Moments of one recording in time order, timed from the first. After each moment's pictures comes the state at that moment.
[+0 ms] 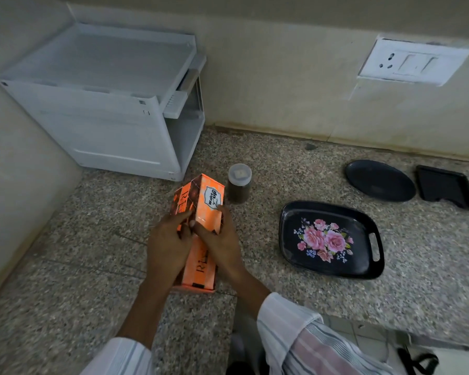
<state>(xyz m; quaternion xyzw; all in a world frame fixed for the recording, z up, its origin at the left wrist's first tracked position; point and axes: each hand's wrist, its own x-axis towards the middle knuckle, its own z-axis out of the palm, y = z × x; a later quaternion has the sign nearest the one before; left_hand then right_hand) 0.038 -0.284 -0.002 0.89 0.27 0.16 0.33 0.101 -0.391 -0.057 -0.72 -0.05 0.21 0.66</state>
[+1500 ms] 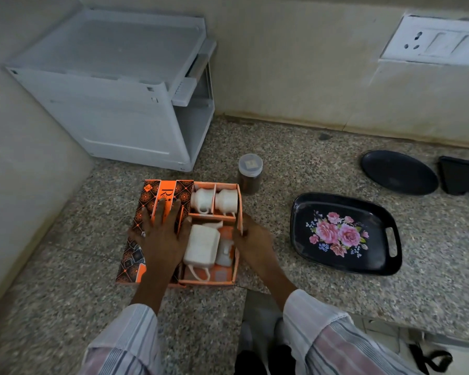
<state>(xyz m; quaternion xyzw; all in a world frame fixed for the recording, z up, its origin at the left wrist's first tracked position) 0.026 -0.243 -0.070 0.93 0.34 0.06 0.14 0.118 -0.441 -0.080 -0.86 -0.15 0.17 0.45</state>
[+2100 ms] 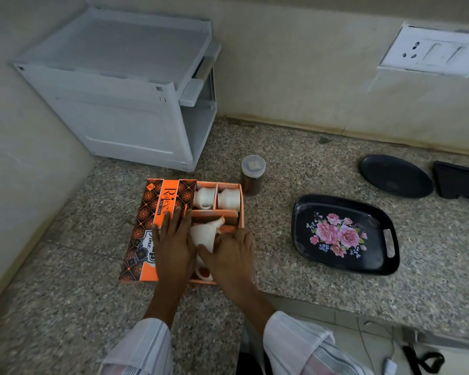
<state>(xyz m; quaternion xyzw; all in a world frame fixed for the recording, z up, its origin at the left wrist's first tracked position) 0.011 -0.261 -0.083 0.94 0.26 0.11 0.17 0.052 -0.396 -0.043 -0.95 -0.13 0.15 0.25</state>
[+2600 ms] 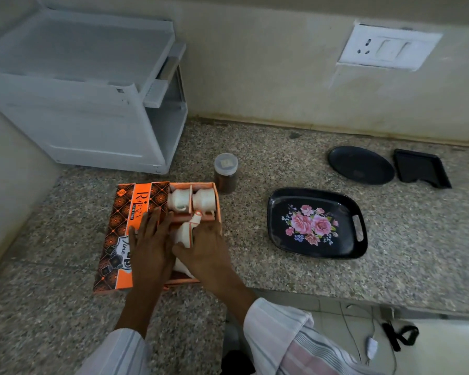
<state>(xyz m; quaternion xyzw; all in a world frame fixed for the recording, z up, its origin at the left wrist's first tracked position) 0.009 -0.261 -0.078 0.96 0.20 0.12 0.18 0.059 -0.398 -0.012 -0.91 -0.14 0.20 0.33</state>
